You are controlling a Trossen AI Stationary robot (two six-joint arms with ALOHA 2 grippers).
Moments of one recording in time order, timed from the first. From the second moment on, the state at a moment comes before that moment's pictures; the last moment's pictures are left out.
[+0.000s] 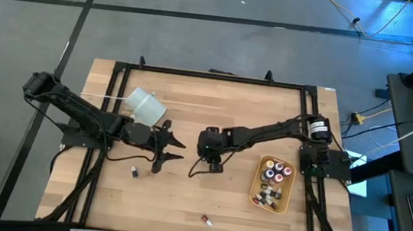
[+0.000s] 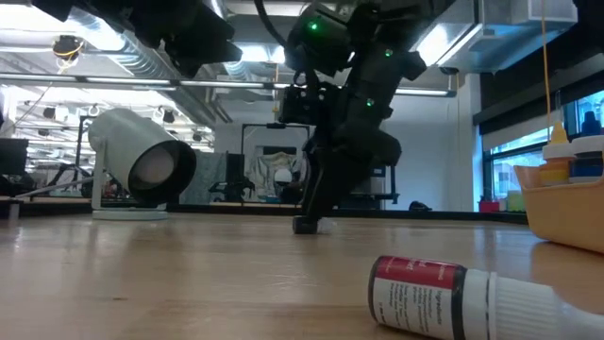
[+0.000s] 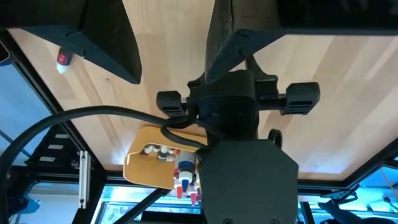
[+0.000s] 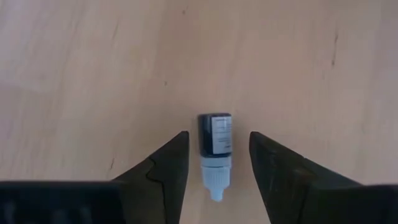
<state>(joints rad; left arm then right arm) -0.28 1.15 0.59 0.20 -0.23 -0.18 0.07 2.01 1.31 -0.39 0.01 -0.16</state>
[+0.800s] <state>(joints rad) -0.28 1.15 0.59 0.17 -0.24 -0.18 0.07 2.05 1.30 -0.38 0.01 -0.20</state>
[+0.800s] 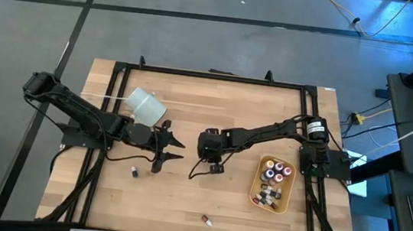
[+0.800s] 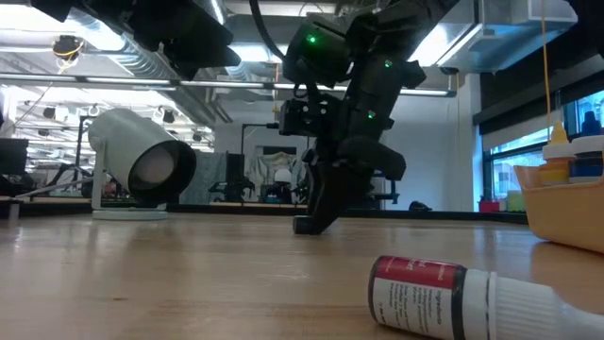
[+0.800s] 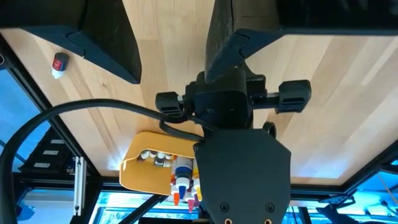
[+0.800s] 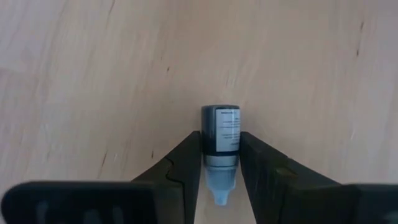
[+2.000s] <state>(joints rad) -0.27 1.15 0.59 0.16 -0.24 -0.18 0.49 1.71 1.47 -1.04 0.02 0.41</state>
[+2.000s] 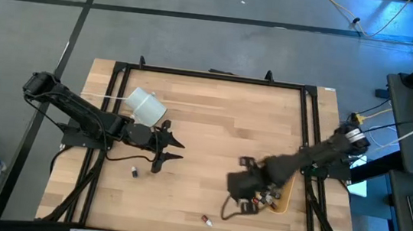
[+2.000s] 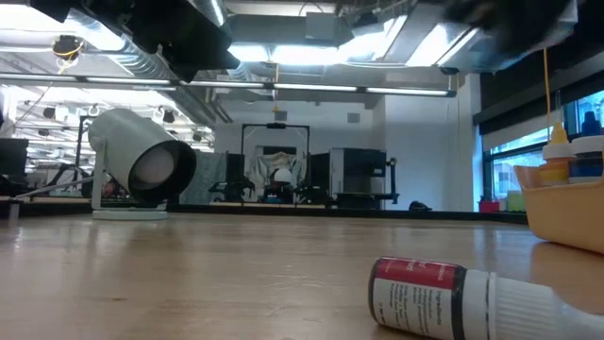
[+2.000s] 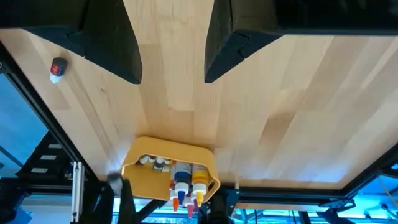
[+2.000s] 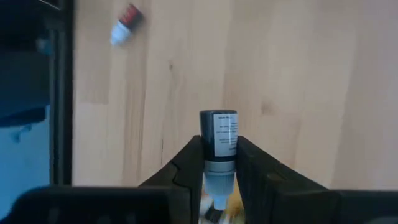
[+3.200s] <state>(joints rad) -0.28 1.15 0.59 0.16 -0.24 -0.22 0.83 1.46 0.84 -0.73 0.14 1.14</state>
